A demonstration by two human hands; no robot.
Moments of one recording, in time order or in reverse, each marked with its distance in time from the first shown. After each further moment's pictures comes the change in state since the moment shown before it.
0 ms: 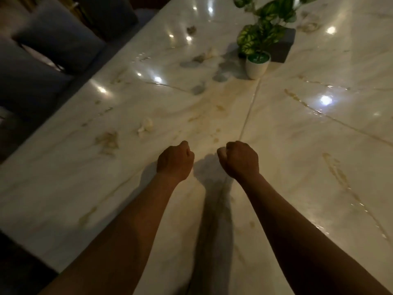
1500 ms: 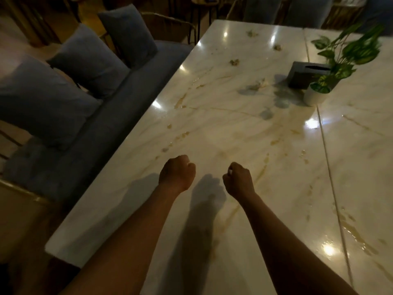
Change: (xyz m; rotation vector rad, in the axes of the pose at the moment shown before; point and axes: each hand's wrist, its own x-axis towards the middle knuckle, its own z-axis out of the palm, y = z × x) left_hand 0.036 -0.349 -0.125 -0.269 -0.105 -0.053; right_hand 0.030 -0.346 0.135 0.216 -0.029 0.265
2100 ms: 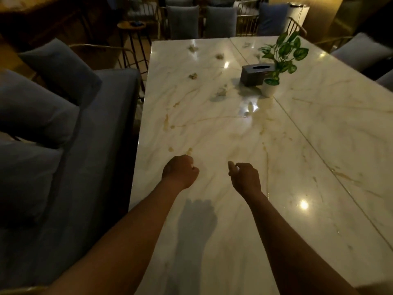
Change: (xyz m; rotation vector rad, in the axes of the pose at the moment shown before) left_hand 0.080 -0.077 -0.109 0.208 -0.176 0.518; right_hand -0.028 -0.140 0.030 0.152 0.353 0.488
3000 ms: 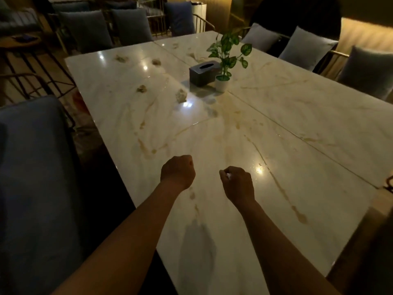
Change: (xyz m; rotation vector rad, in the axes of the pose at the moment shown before) left_hand 0.130 -0.076 -0.043 0.094 -0.082 0.473; right_hand -0.017 -0.116 0.082 -0.002 0.404 0.227
